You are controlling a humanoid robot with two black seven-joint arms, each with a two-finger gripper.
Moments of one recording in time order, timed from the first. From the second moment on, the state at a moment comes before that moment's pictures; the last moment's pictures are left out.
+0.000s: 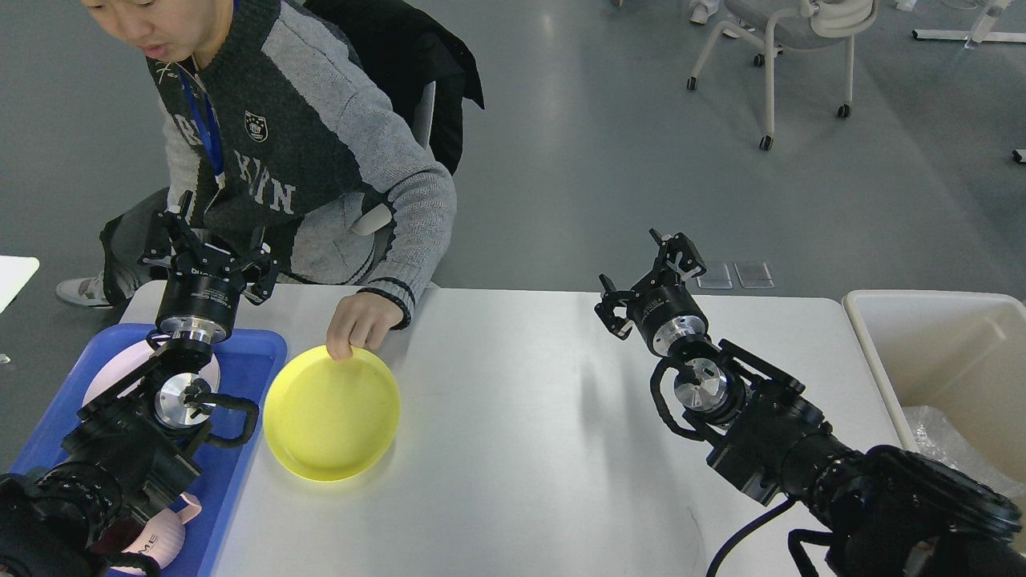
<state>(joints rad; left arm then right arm) -0.73 0.19 -0.78 -0.27 -0.13 -0.56 -0.56 0.79 0.10 0.57 0.31 0.20 0.22 0.33</state>
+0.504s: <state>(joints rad) -0.73 0.19 -0.78 -0.27 -0.13 -0.56 -0.56 0.79 0.10 0.57 0.31 0.20 0.22 0.33</state>
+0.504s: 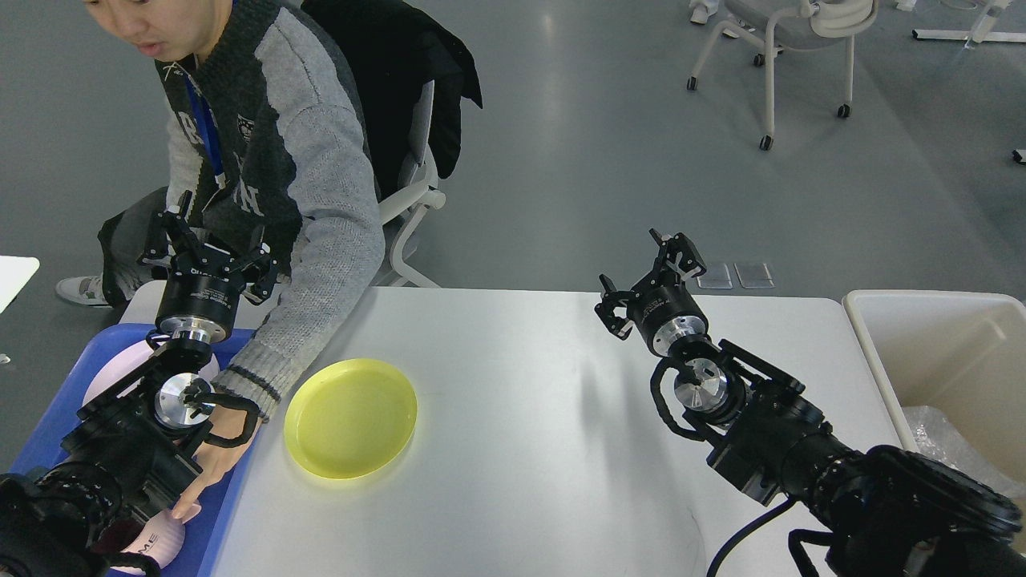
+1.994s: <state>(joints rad) -0.73 0.19 -0.78 -0.27 -0.13 -0.56 -0.56 0.79 0.10 0.57 0.31 0.20 0.22 0.33</state>
